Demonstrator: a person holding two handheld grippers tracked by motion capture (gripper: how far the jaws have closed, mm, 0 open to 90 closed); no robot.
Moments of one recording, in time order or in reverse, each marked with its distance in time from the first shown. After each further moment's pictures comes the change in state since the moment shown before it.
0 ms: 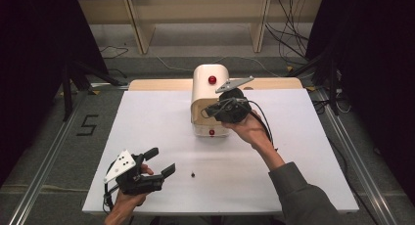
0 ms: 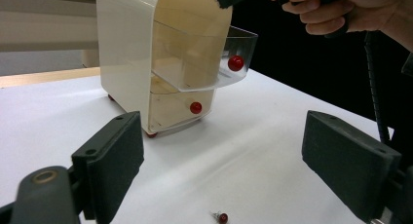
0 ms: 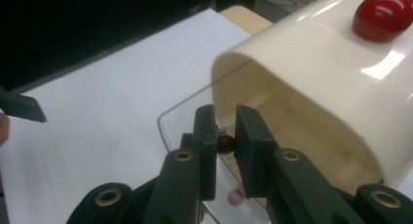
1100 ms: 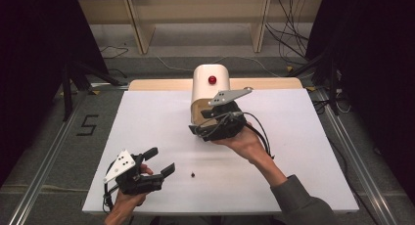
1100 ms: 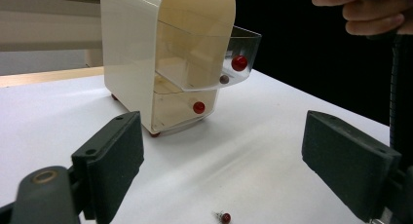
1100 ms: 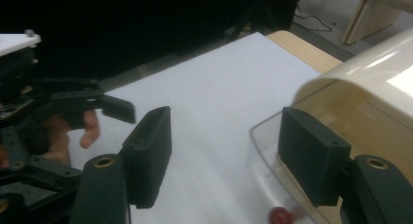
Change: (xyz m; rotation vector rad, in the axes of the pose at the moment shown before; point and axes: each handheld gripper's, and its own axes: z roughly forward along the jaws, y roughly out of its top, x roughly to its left) left arm 0.000 0.000 0.000 -0.001 0.010 -0.003; right arm 0.049 -0.003 -0.020 -0.098 0.136 -0.051
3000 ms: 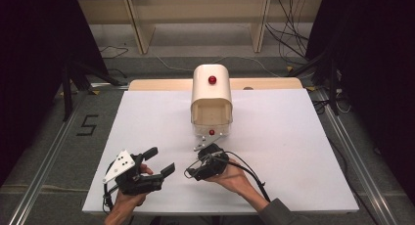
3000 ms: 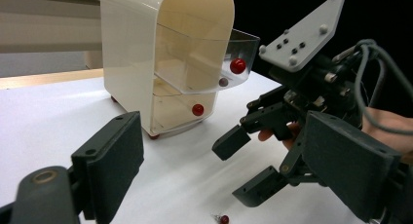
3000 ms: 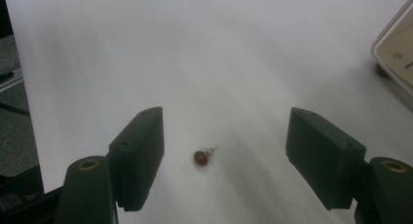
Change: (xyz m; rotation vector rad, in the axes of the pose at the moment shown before) left arm -0.001 0.001 -0.001 -0.005 0.000 0.004; right arm 0.020 -0.110 0.091 0.273 0.018 0.029
